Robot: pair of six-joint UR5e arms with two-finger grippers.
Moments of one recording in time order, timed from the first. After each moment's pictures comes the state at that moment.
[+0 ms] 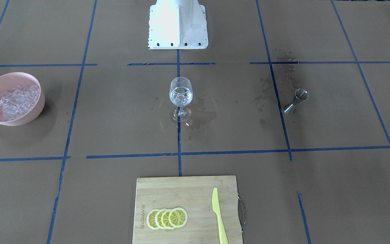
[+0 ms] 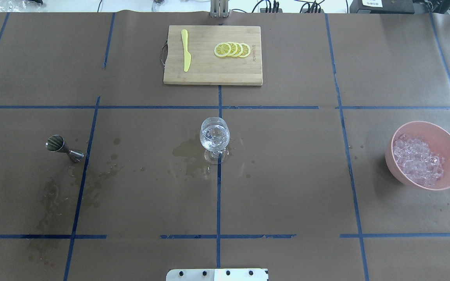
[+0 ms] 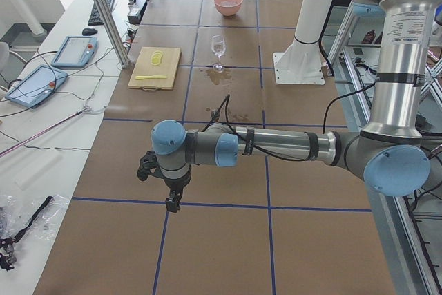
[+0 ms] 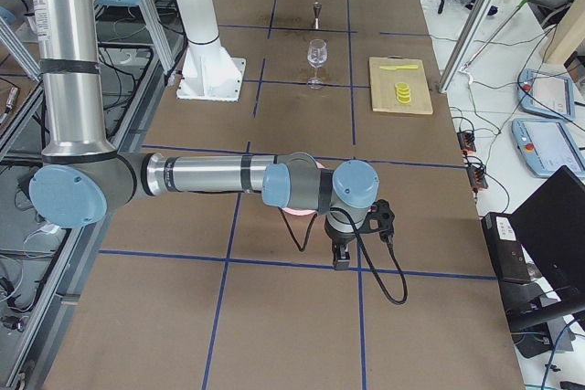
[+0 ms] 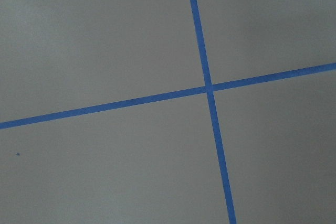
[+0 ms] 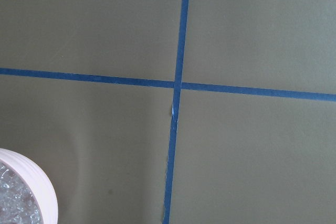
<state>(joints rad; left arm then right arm) -1.58 -1.62 -1.59 -1.55 -2.29 0.16 1.62 -1.55 1.61 -1.67 2.37 -0.13</state>
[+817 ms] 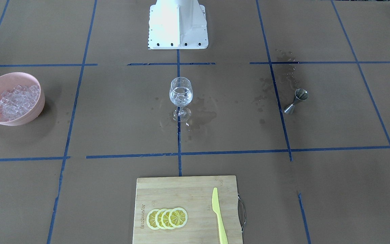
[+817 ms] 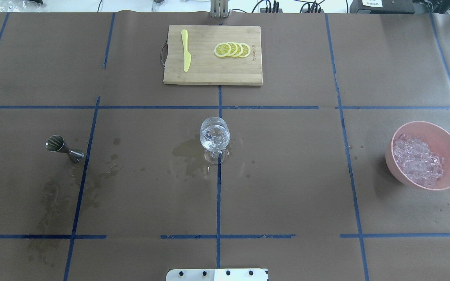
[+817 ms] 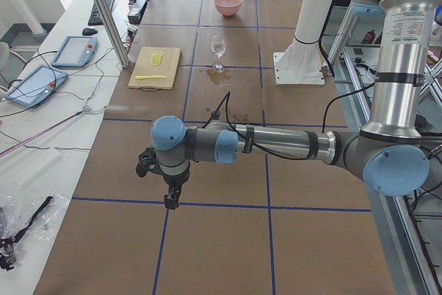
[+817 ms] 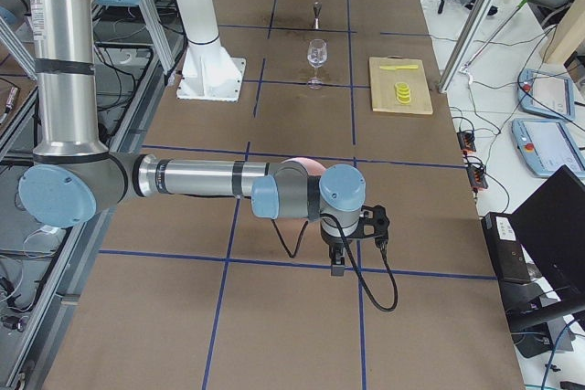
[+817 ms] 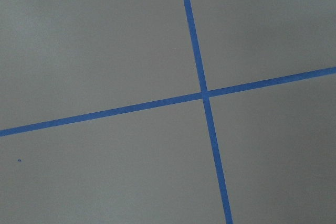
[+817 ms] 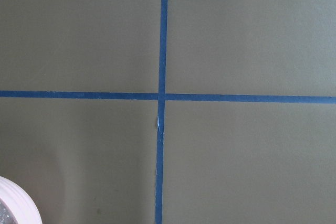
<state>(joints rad) -1.58 -1.62 -1.60 -1.55 -2.29 0.14 1.62 -1.58 1.61 -1.54 2.36 0.01</state>
